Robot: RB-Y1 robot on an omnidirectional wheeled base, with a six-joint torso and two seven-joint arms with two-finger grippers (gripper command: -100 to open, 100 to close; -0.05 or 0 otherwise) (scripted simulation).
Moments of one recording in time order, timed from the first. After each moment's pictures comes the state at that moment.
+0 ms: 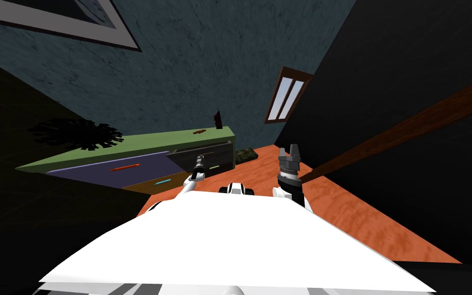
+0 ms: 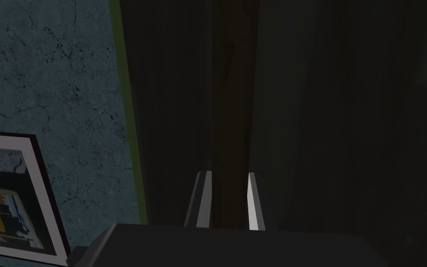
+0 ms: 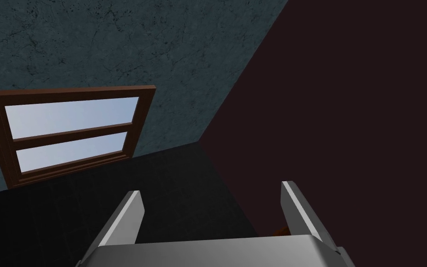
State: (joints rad) left arm -0.16 0.26 0.25 -0.80 0.14 -0.64 0.10; right arm 0.54 -0.01 -0.04 -2.22 0.07 -0.59 0.04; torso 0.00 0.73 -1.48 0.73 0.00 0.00
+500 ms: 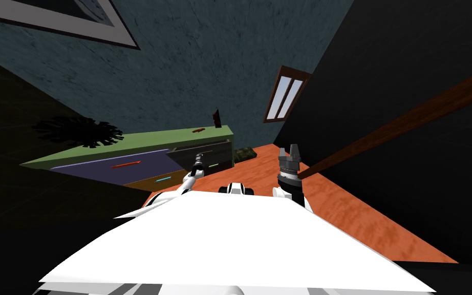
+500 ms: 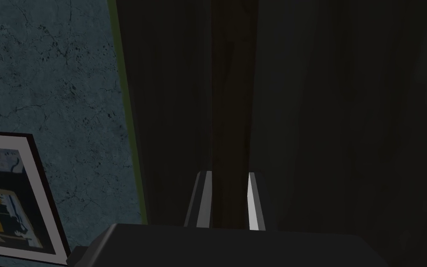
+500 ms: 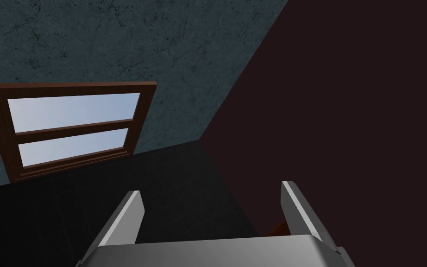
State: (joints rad) left arm -0.27 0.33 0.25 -0.65 0.16 -0.67 0.12; right arm 0.54 -0.01 -0.04 -2.22 0.07 -0.59 0.04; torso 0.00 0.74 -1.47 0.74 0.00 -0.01
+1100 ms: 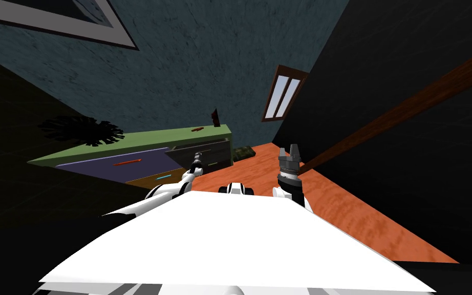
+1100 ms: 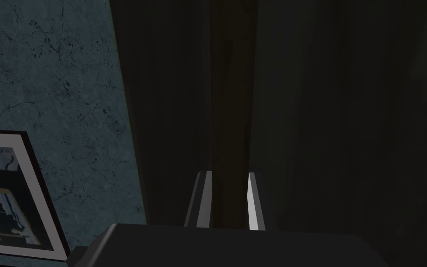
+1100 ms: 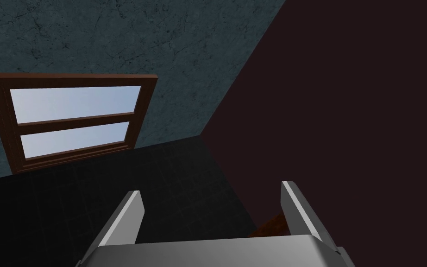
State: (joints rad) left arm -0.38 0.38 0.25 -0.48 0.17 -0.68 0.14; right arm 0.54 -0.01 -0.04 -2.22 0.07 -0.59 0.04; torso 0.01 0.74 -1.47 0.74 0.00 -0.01
